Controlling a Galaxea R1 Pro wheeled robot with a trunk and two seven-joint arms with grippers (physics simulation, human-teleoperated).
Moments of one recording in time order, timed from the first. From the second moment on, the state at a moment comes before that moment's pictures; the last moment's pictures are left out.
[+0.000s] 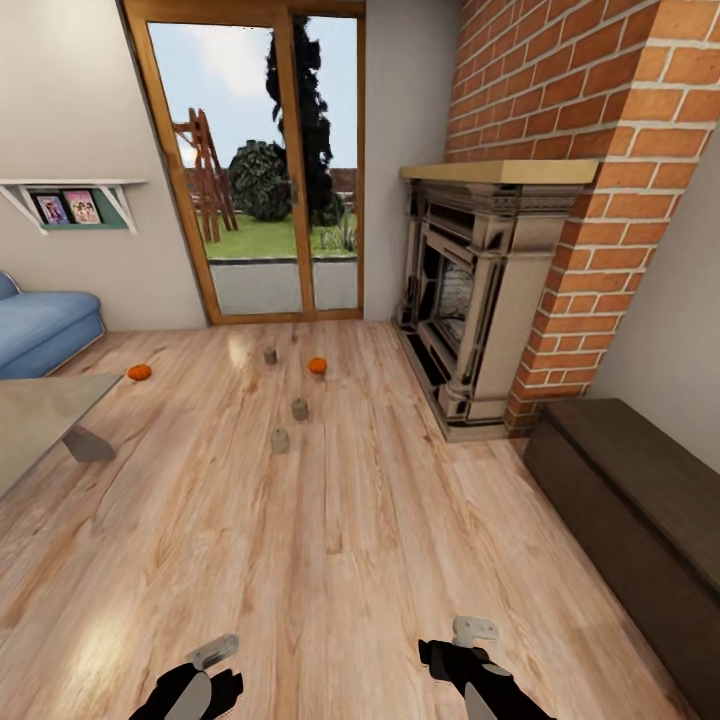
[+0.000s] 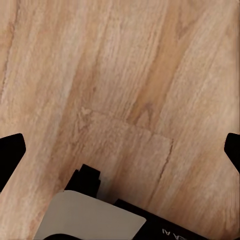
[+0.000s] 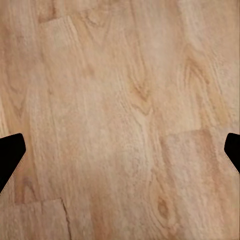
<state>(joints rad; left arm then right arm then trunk) -0.28 0.11 -0.28 -0.80 0.84 0.47 0.55 -0.43 0.05 0.24 -0.42 -0.37 0.09 -0.07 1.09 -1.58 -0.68</state>
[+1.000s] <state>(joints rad) -0.28 0.11 -0.28 -0.80 0.83 0.47 0.55 -0.43 0.05 0.24 -0.40 -0.37 0.05 -0.07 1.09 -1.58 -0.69</state>
